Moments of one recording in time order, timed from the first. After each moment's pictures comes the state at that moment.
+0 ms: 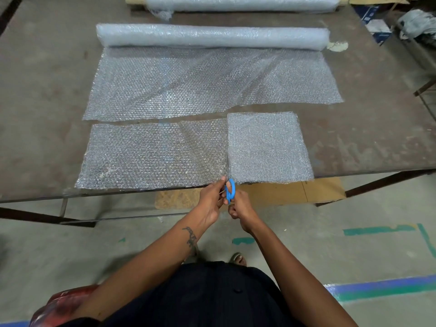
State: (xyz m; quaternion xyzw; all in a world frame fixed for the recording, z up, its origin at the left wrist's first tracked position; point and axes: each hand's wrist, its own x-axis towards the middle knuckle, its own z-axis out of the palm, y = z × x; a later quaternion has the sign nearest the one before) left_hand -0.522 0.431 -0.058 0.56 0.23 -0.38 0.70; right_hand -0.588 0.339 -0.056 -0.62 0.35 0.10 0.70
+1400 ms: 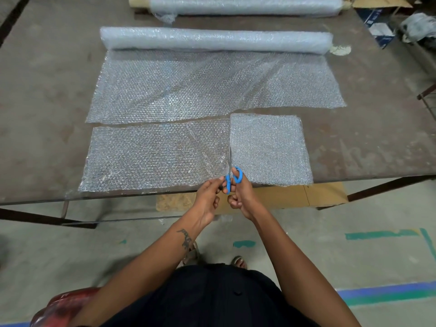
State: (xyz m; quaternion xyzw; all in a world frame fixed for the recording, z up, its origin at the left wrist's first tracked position) left_hand -0.506 0.443 -0.063 0.59 0.23 -0.34 0.69; right_hand -0.546 0.318 -0.044 -0.55 0.33 0.14 0.75
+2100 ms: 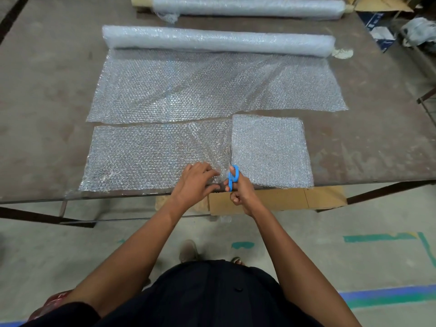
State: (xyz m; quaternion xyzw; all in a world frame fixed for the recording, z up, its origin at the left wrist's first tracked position) left_hand -0.439 0.494 -0.068 0.90 -0.41 0.00 0.16; right_hand -0.529 0.315 -0.045 -0.62 0.36 0.11 0.69
